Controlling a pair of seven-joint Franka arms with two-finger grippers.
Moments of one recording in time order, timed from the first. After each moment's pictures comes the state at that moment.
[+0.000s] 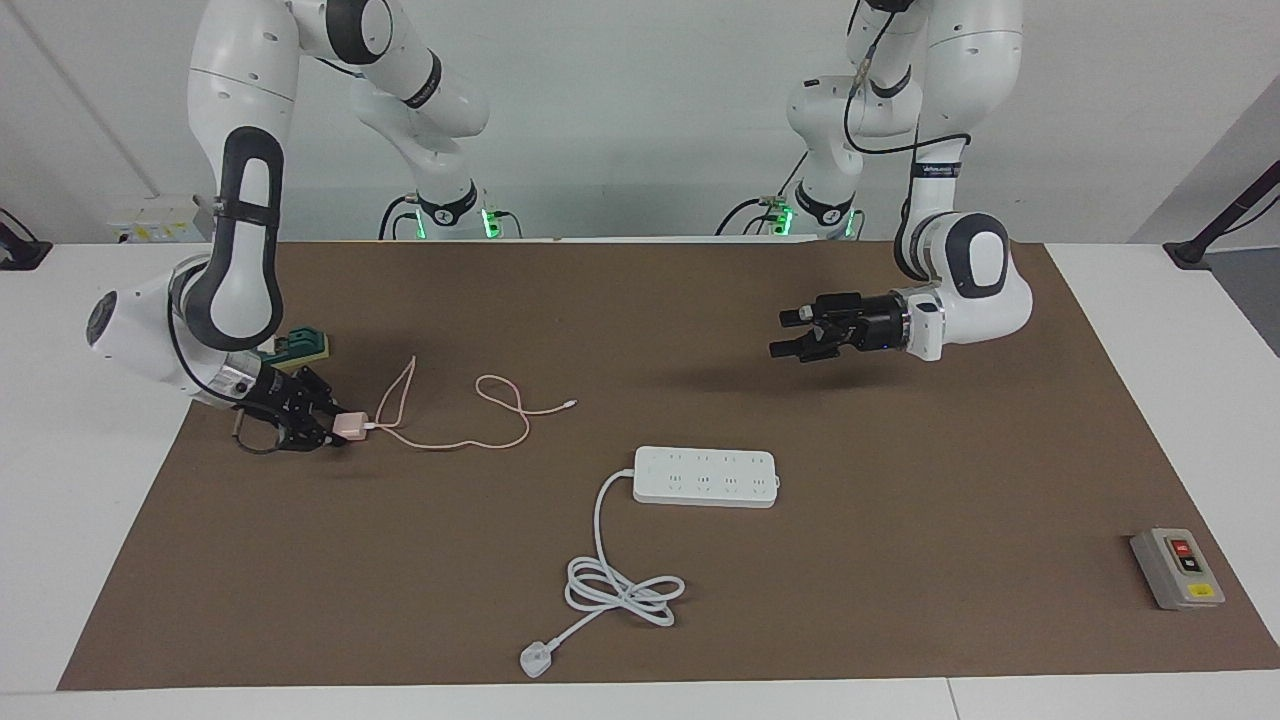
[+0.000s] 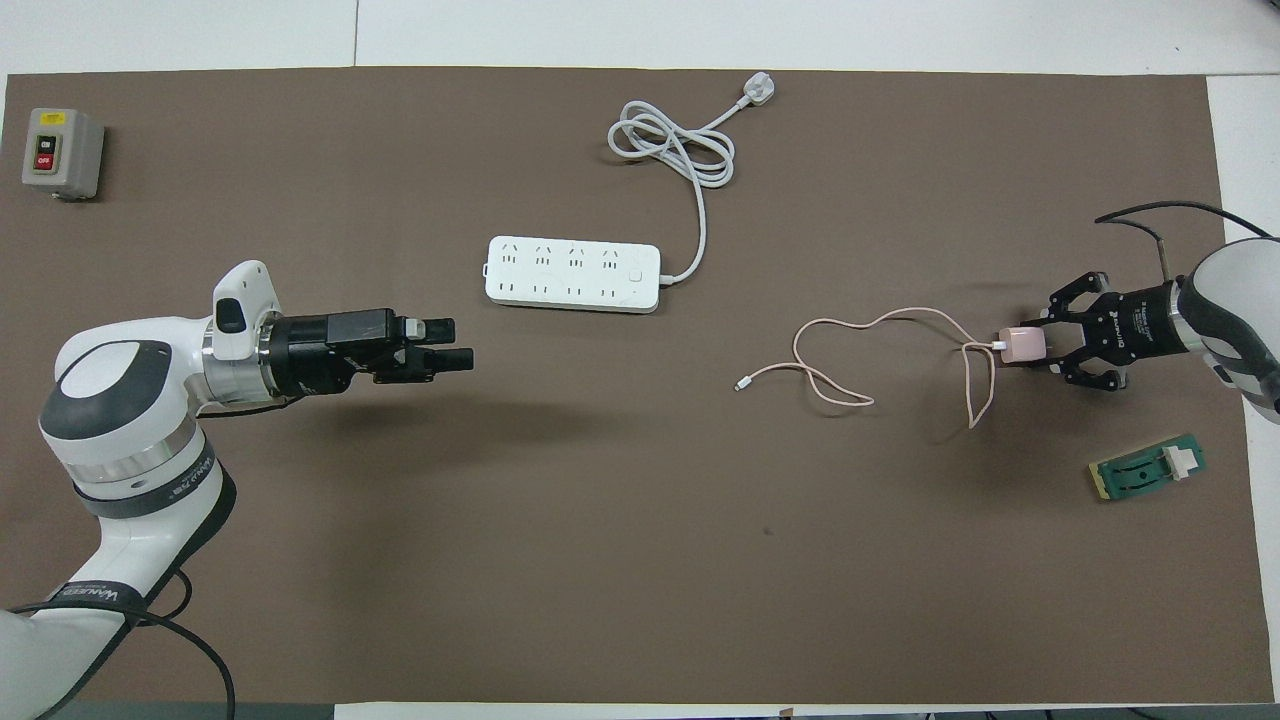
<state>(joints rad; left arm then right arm) -0.09 0.17 0.04 -2.21 -1.56 1.63 0.67 -0.17 0.39 -0.17 -1.94 0.59 2.04 0.78</state>
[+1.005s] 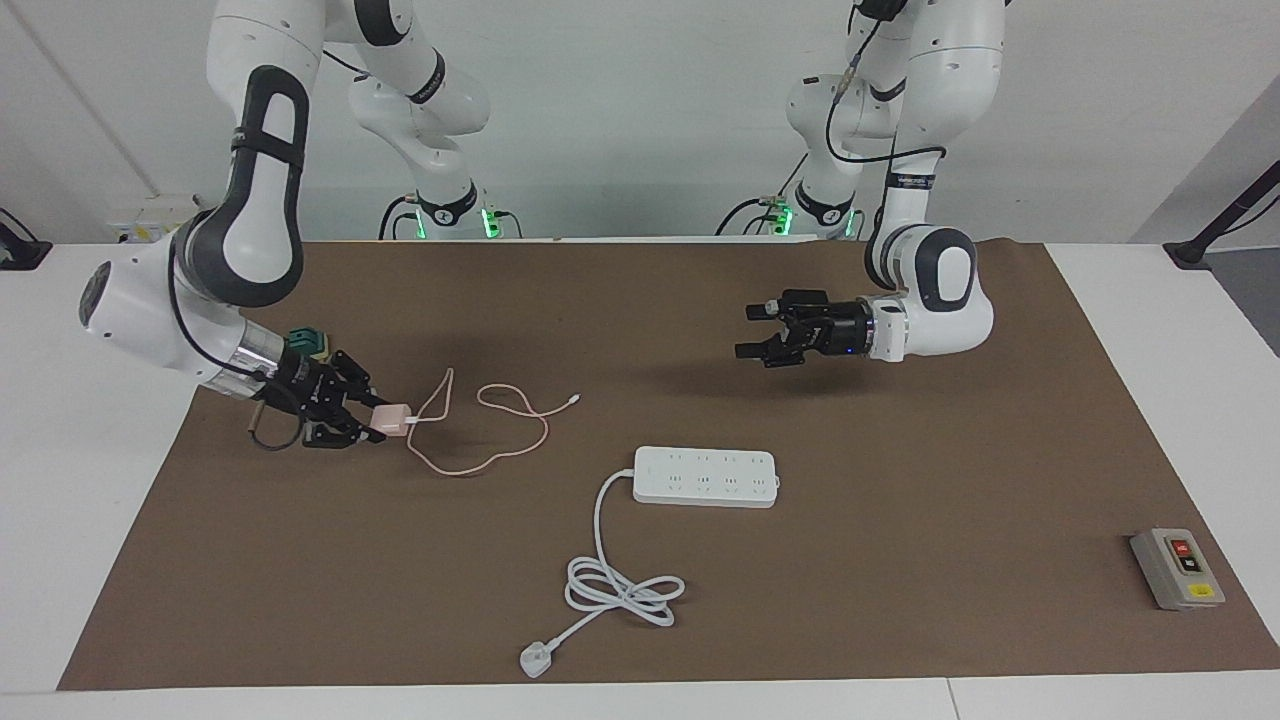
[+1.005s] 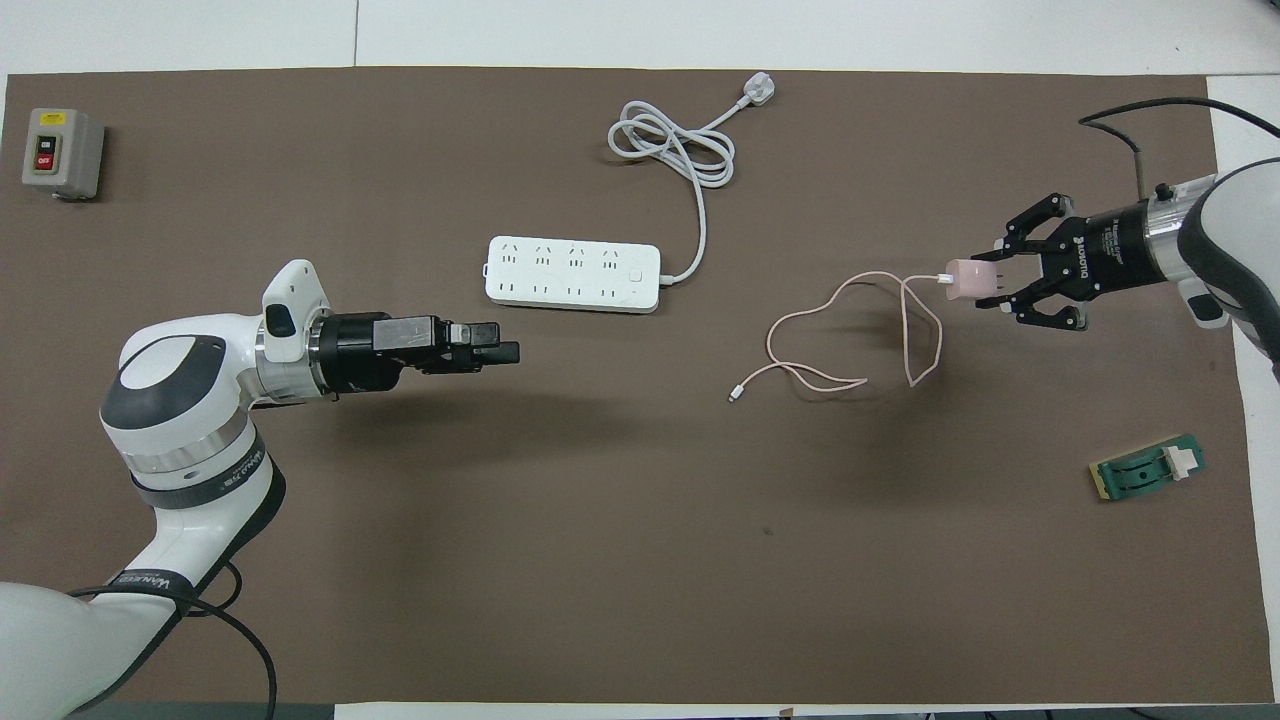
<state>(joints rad) -0.17 0.20 0.04 -2.19 -1.66 1.62 0.79 -0.01 0.30 -0.15 -1.77 0.65 1.87 1.12</state>
